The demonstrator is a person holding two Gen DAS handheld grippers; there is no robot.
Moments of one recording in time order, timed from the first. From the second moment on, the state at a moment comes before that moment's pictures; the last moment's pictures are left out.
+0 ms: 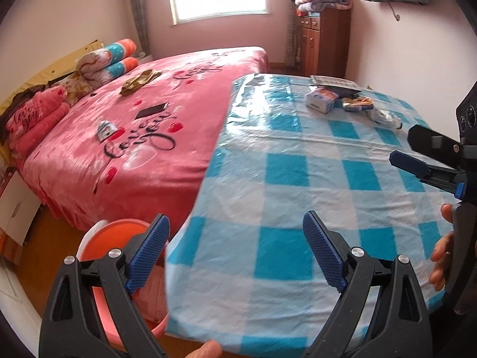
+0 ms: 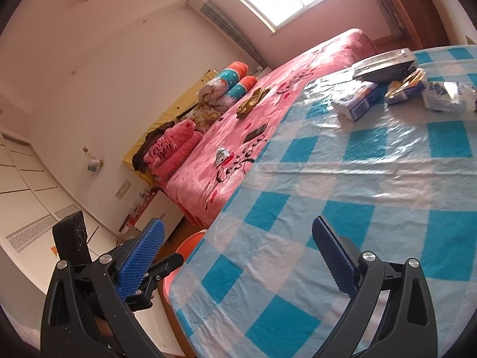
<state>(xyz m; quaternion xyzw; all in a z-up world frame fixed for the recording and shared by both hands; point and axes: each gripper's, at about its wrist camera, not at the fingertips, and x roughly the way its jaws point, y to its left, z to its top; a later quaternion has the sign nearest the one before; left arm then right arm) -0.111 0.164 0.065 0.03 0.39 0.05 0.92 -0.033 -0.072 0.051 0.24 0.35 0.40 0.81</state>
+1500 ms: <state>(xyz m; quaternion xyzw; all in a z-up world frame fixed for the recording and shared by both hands) 0.338 -0.022 0.038 0.06 0.52 0.05 0.85 0.018 -0.222 0.010 0.32 0.38 0.27 0.83</state>
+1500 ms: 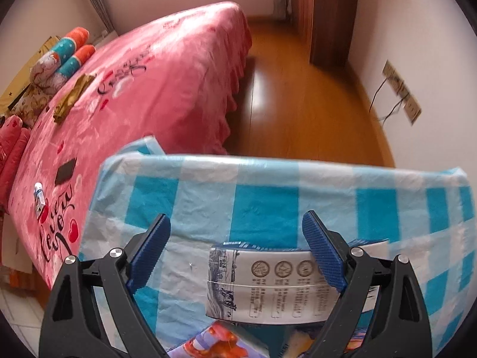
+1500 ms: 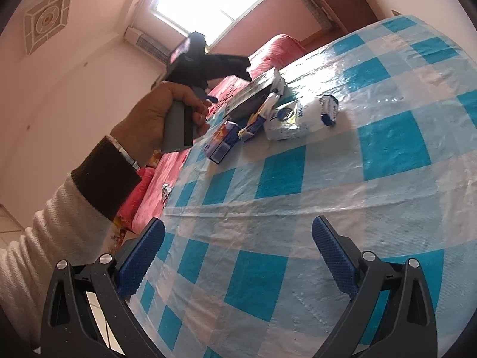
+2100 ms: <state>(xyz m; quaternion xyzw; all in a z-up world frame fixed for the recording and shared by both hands) 0.195 -0.032 0.012 0.06 0.53 -0.05 0.84 -0.002 -0.268 0.021 0.32 0.35 0.22 0.85</state>
